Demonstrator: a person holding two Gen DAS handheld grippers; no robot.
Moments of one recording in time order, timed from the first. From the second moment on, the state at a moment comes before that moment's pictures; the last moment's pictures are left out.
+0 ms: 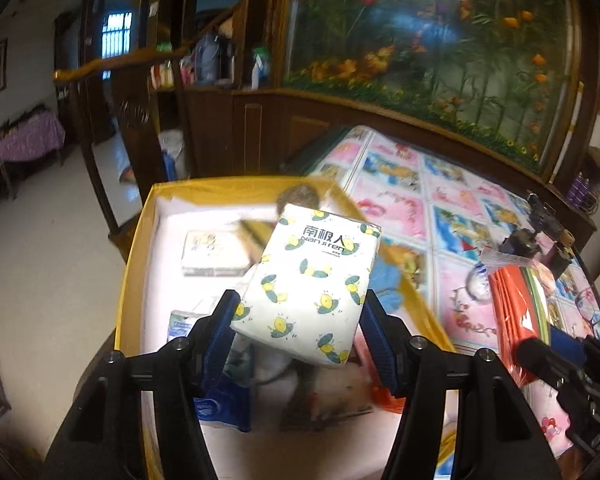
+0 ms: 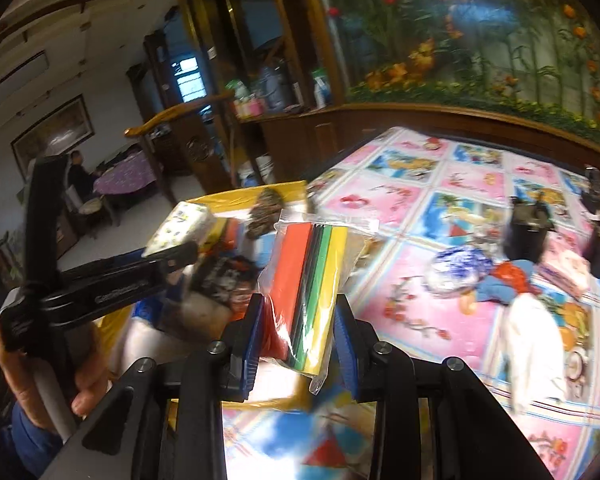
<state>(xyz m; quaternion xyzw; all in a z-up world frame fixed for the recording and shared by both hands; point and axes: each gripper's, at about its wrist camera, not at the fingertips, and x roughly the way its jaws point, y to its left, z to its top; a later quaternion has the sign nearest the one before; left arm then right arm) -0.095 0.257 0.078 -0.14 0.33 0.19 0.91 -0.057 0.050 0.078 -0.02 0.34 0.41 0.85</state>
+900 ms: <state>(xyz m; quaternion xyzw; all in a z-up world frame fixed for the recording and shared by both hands) -0.045 0.328 0.064 -0.21 0.46 0.20 0.84 0.006 0.171 0.055 -0.06 0.43 0.41 0.80</state>
